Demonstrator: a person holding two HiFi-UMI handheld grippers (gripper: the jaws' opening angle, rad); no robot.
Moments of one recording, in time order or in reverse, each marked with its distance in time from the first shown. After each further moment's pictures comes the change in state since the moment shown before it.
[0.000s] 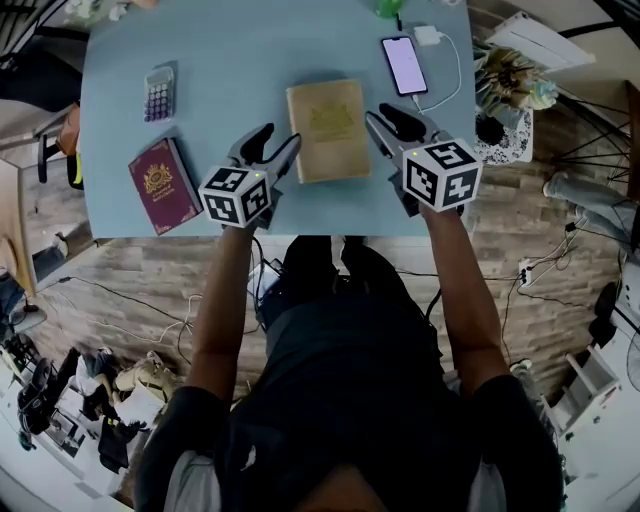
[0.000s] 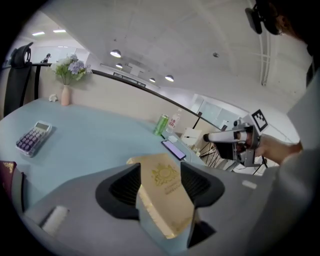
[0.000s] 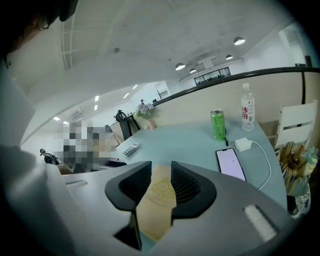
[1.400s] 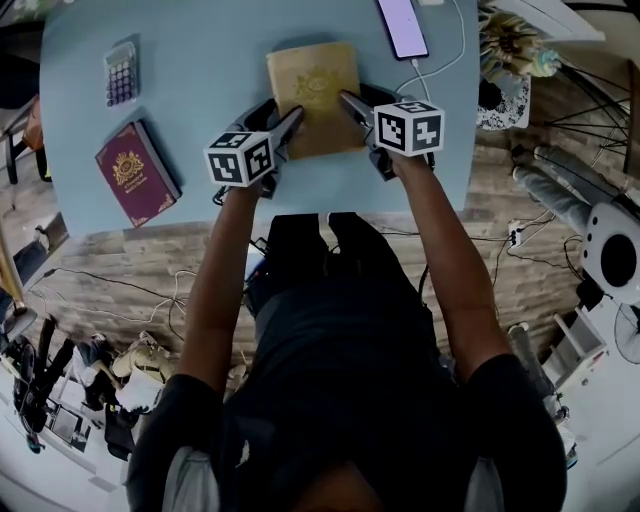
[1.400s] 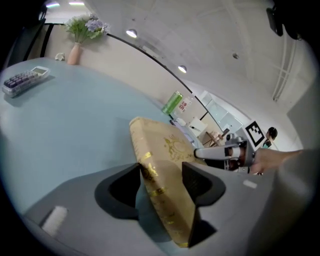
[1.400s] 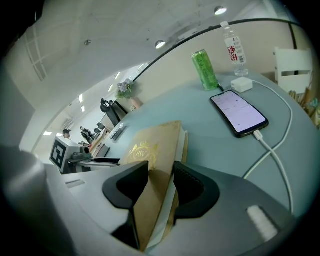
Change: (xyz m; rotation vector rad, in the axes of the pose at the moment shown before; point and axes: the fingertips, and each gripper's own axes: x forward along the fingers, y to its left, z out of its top) left arm 0.066 0.023 -0.084 -0.194 0.129 -0.041; right arm 0.079 -0.044 -0.121 0.221 0.214 -0.027
